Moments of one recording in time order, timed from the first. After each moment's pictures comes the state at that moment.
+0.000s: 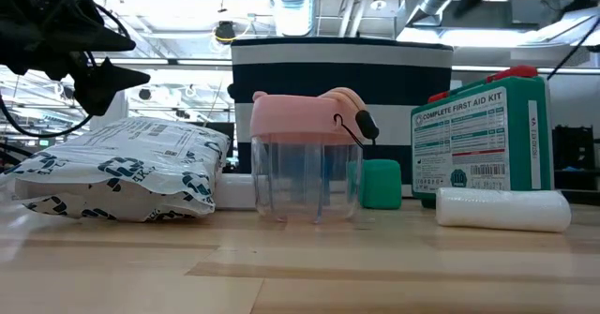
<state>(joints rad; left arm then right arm) -0.36 0.16 0.02 0.06 -0.43 -0.46 0.24 1.28 1.39 -1.22 0.30 1.09</state>
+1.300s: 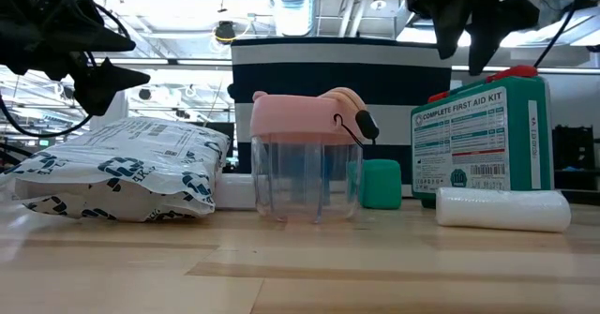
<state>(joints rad) -0.36 0.16 0.02 0.05 -0.43 -0.46 0.19 1.53 1.36 -1.25 0.08 1.16</state>
